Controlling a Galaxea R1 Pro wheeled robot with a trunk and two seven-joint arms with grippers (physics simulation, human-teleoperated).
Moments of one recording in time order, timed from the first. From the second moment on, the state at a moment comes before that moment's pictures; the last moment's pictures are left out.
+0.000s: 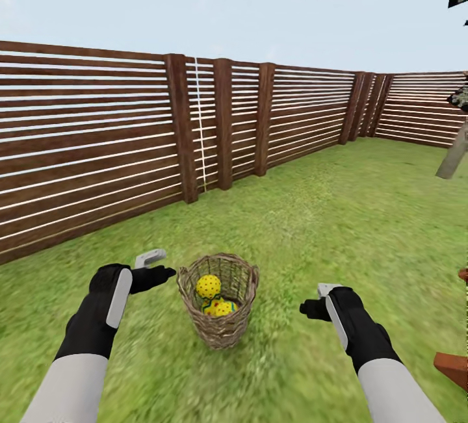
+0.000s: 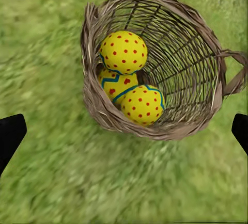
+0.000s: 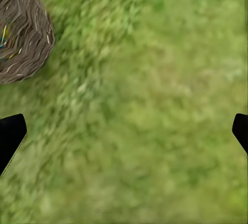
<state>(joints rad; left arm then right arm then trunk) -0.63 -0.04 0.19 -1.20 0.24 1.01 0.05 -0.62 0.00 -0.12 -0.90 0.06 0.90 0.02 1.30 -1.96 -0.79</state>
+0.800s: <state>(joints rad) -0.63 -0.04 0.19 -1.13 0.24 1.01 0.05 -0.62 0.01 -0.12 -0.89 0.06 0.80 0.02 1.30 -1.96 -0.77</state>
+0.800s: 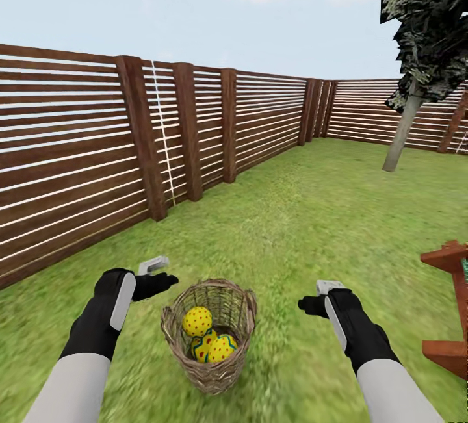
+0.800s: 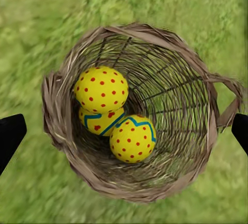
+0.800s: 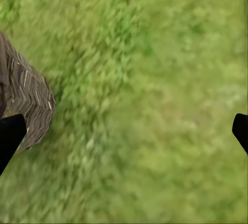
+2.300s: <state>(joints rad) -0.63 -0.09 0.10 -1.01 0.24 1.01 0.30 -0.62 -0.02 -0.12 -0.71 0.07 0.37 0.01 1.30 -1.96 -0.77</state>
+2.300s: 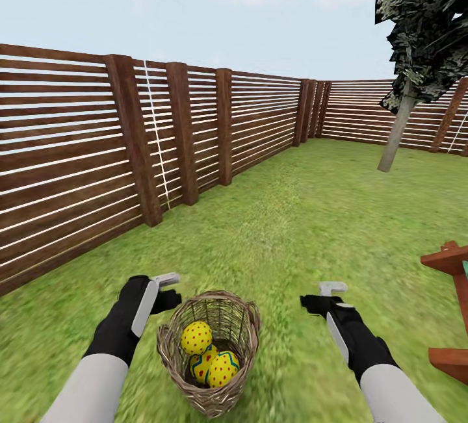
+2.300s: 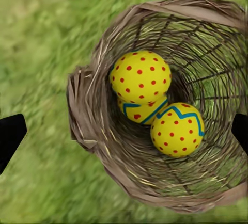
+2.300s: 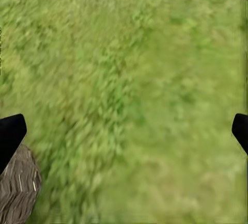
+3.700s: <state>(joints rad) -0.63 -0.05 0.06 -1.01 0.24 1.01 0.30 -0.62 -0.03 -0.12 -0.77 0.06 0.37 0.01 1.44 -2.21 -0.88</state>
